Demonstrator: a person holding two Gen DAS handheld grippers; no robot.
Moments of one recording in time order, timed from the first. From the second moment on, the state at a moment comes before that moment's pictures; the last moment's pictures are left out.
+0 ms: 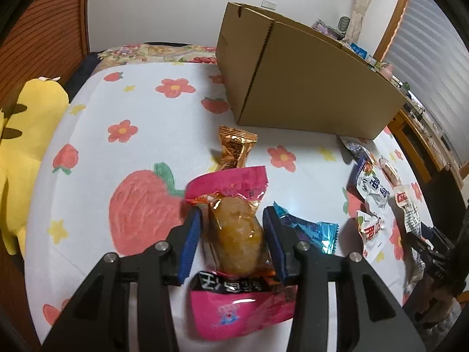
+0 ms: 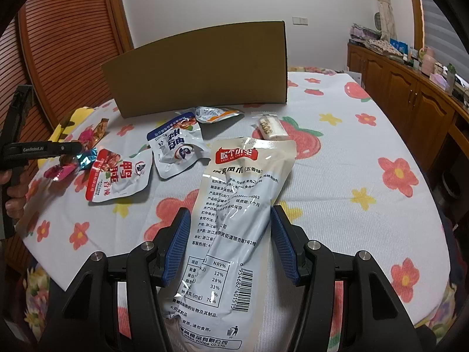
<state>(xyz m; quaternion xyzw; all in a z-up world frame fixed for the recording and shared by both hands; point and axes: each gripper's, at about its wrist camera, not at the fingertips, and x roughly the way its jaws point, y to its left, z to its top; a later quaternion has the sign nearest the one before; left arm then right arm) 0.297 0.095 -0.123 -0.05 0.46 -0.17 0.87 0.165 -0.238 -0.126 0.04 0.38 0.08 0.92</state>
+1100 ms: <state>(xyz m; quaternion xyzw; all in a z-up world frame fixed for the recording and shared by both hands) 0.361 -0.001 0.033 -0.02 0.29 -0.25 0.92 0.283 -0.233 0.033 -0.03 0.23 0.16 0.96</state>
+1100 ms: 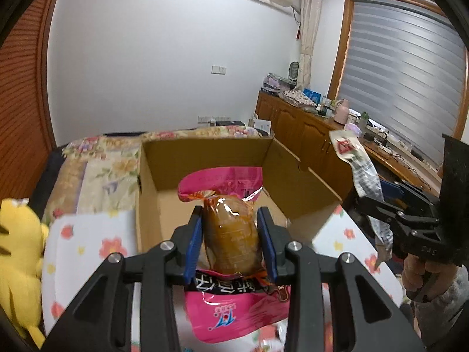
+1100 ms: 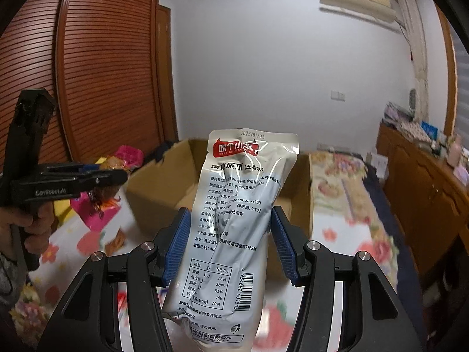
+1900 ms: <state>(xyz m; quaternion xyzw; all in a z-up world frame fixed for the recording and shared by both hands) 0.470 -0.055 -0.007 0.03 0.33 -0.22 0.92 0.416 -0.233 -0.006 -0.05 0.25 0.15 0.95</state>
